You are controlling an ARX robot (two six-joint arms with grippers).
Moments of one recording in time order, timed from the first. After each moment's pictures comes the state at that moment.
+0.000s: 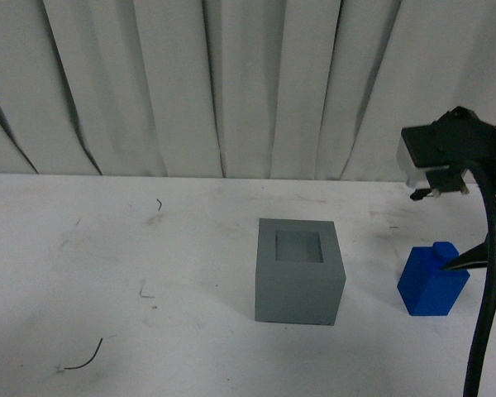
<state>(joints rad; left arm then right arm) 0.00 0.01 0.01 0.00 0.00 0.00 0.07 2.02 1.46 -0.69 -0.33 -1.54</state>
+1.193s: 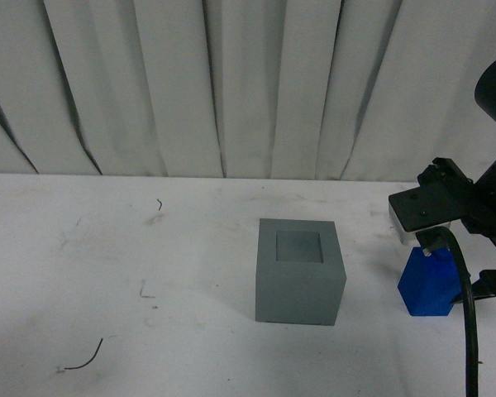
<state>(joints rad) 0.00 0.01 0.01 0.00 0.00 0.00 0.06 2.17 1.52 -0.72 -0.19 -1.63</state>
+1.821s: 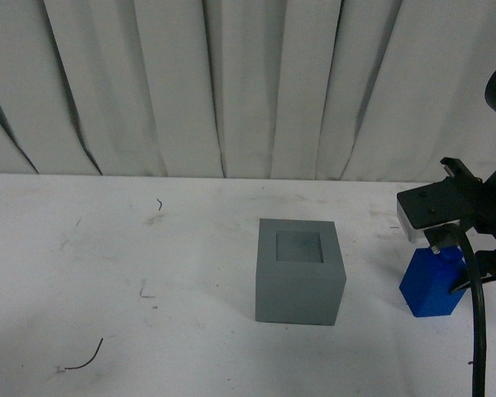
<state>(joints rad) 0.00 0.01 0.01 0.00 0.00 0.00 0.04 2.17 1.52 -0.73 -0.21 -1.63</state>
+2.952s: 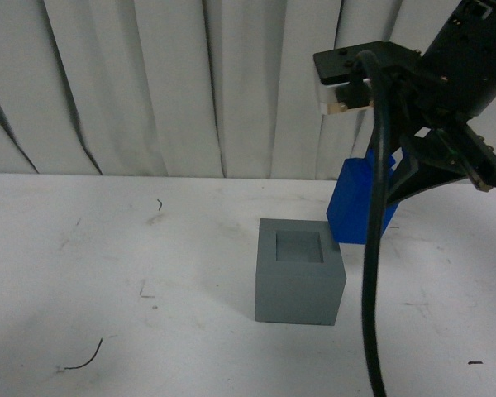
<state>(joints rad) 0.00 0.01 0.01 0.00 0.00 0.00 0.25 2.09 1.81 -1.03 -0.28 -1.36</state>
